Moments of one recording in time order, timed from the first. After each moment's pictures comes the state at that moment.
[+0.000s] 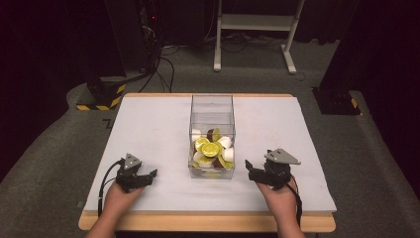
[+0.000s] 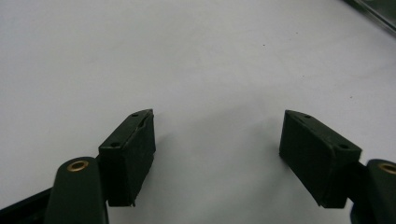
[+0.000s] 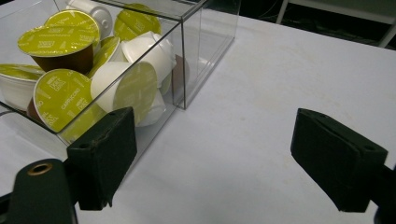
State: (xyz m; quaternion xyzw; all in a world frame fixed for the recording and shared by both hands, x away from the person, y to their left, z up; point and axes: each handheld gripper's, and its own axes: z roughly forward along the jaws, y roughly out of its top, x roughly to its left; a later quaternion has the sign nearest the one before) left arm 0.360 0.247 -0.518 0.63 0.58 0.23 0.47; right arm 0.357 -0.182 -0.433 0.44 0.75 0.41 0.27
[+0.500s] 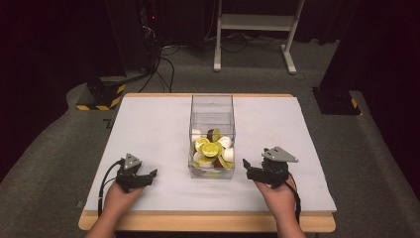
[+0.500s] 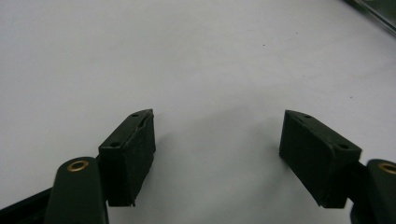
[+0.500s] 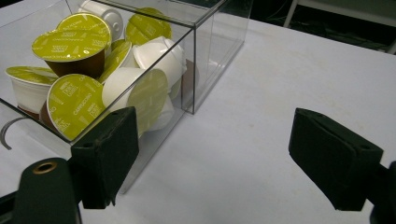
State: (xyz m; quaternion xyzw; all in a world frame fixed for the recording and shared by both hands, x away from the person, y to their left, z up) left arm 0.360 0.247 -0.518 0.63 0.58 0.23 0.47; right arm 0.361 -0.175 -0.429 0.43 0.76 0.41 0.26
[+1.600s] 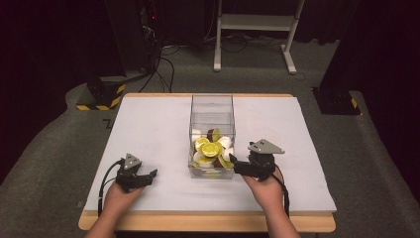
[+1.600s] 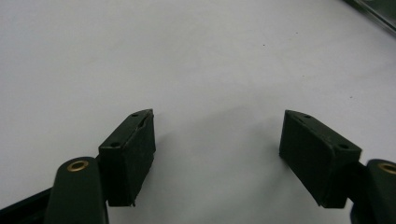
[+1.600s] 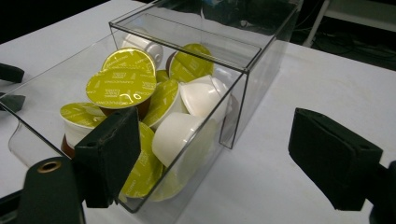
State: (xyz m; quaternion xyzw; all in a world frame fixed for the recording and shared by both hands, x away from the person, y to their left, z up) left arm 0.360 0.247 -0.518 0.63 0.58 0.23 0.47; right arm 0.373 -0.140 -0.415 0.40 0.77 0.44 0.24
